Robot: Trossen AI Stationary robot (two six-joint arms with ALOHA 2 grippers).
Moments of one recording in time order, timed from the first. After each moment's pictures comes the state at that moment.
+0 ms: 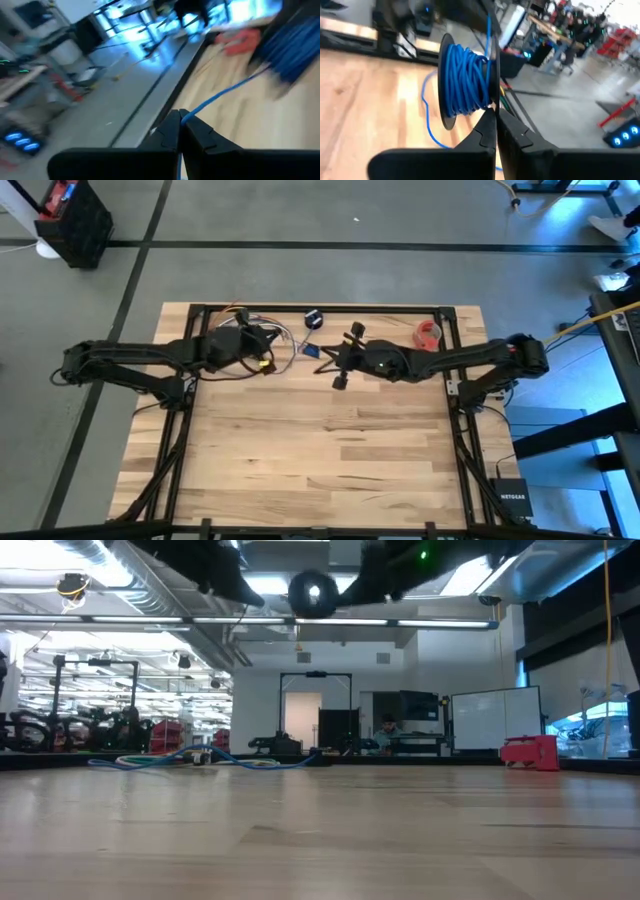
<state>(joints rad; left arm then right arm) 0.14 1.05 0.79 -0.04 -0.57 0.28 -0.03 1.46 0.94 0.29 0.37 -0.30</state>
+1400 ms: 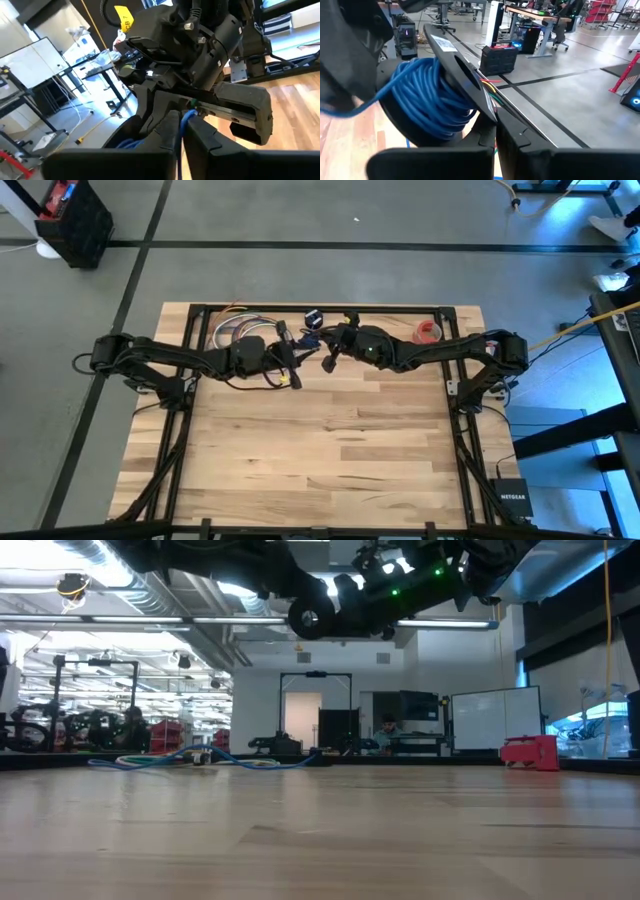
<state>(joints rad) 0.10 1.38 0.79 0.52 -0.29 0.40 -0.18 1.61 0.93 0.52 0.28 -0.05</state>
